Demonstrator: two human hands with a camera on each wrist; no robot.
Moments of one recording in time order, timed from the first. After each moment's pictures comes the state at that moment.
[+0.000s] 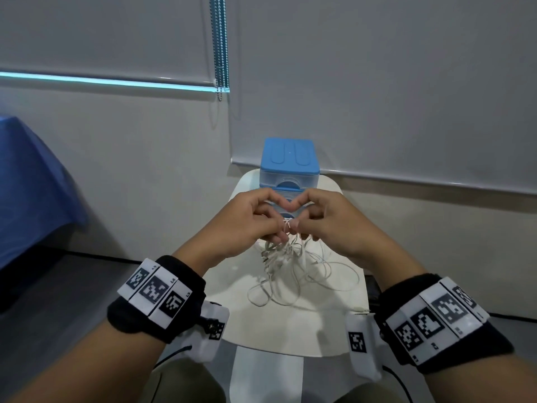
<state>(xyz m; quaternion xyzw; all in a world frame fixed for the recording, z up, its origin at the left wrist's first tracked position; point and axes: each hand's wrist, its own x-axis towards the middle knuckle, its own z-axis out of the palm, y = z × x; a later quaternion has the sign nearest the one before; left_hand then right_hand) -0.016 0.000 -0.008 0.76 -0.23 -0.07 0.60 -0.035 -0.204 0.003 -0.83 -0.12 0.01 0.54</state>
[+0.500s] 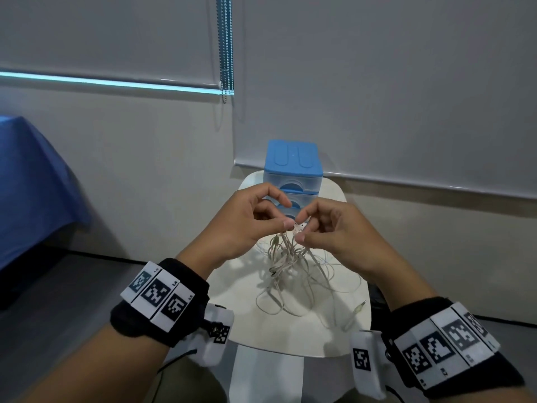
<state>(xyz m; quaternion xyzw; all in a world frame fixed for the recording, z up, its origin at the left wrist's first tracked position) -0.021 0.003 -0.006 0.75 -0.24 -0.02 0.61 -0.048 -0.210 -0.009 -0.79 -0.15 0.00 0.59</state>
